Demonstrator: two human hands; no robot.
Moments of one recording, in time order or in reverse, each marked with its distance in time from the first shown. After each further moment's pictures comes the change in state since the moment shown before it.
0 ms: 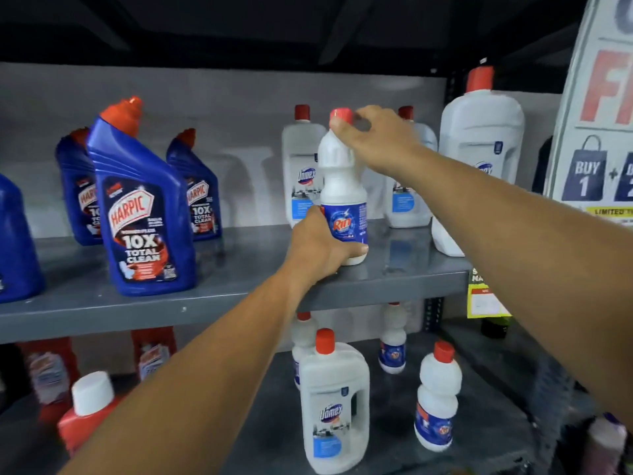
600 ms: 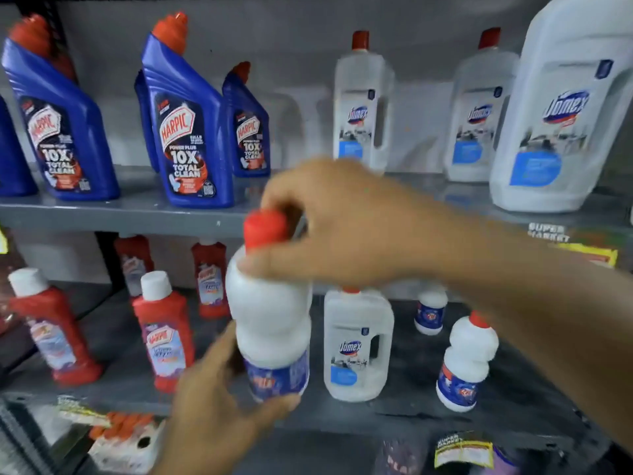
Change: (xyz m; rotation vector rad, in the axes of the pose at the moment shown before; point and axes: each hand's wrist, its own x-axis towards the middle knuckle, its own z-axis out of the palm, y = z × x) left_hand -0.264 -0.092 -0.047 0.035 0.217 -0.008; right_hand -0.184 -0.072 -0.016 0.104 -0.606 -0.610
